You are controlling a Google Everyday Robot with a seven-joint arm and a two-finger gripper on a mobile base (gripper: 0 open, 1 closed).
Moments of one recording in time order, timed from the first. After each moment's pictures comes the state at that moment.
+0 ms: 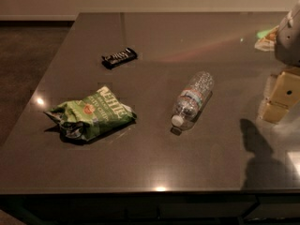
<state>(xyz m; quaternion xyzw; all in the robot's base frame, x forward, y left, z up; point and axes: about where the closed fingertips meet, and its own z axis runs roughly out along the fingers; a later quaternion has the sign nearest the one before) 0.438 -0.217 0.976 -0.60 0.78 -0.03 0.16</state>
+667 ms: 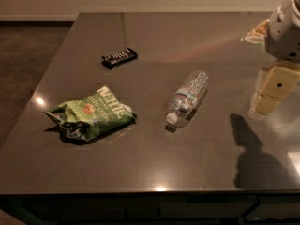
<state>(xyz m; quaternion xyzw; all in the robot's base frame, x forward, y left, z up) 0.455 -0.203 0.980 -0.63 0.76 -0.04 0.18</state>
